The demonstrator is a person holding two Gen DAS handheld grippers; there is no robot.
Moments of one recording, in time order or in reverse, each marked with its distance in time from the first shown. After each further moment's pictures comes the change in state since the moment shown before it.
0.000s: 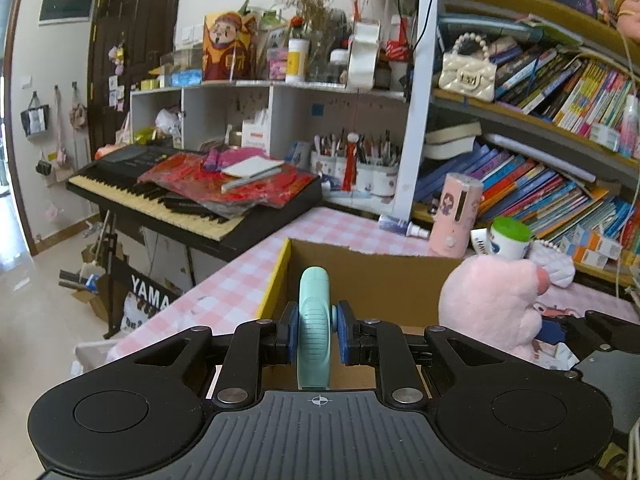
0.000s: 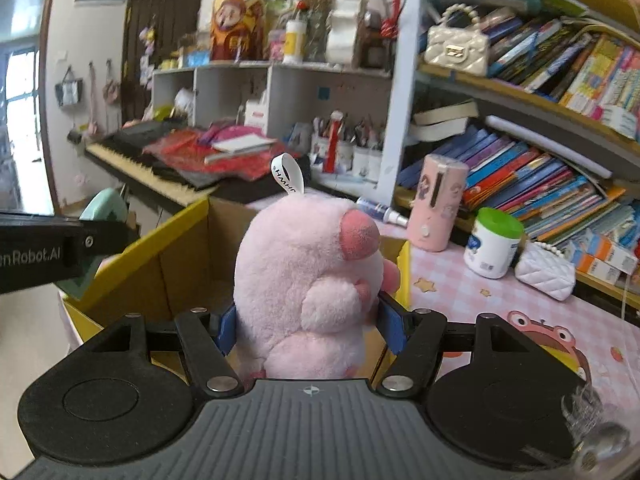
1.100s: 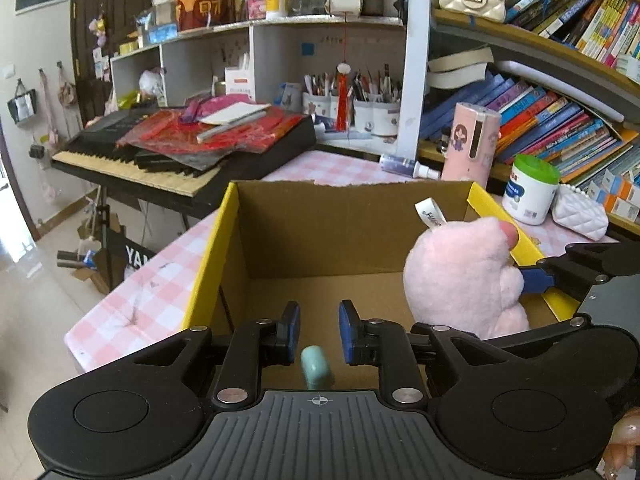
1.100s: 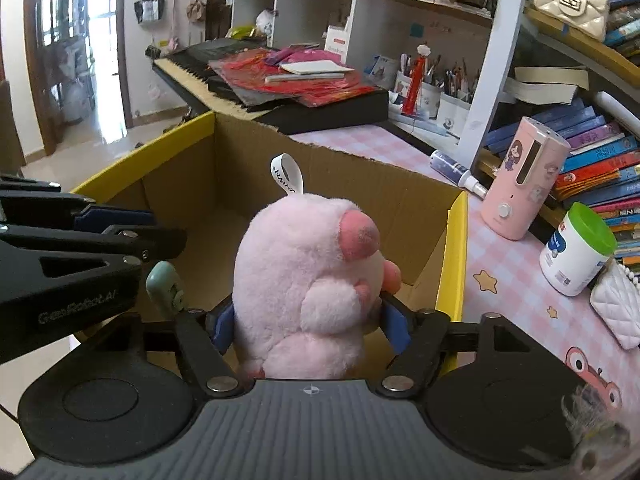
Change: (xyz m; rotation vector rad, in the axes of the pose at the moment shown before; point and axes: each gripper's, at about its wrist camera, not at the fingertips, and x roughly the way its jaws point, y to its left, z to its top) left arm 0.080 -0.037 -0.013 0.056 0.140 0.044; right arm 0.090 -0.038 0.004 -0.172 0.190 0.251
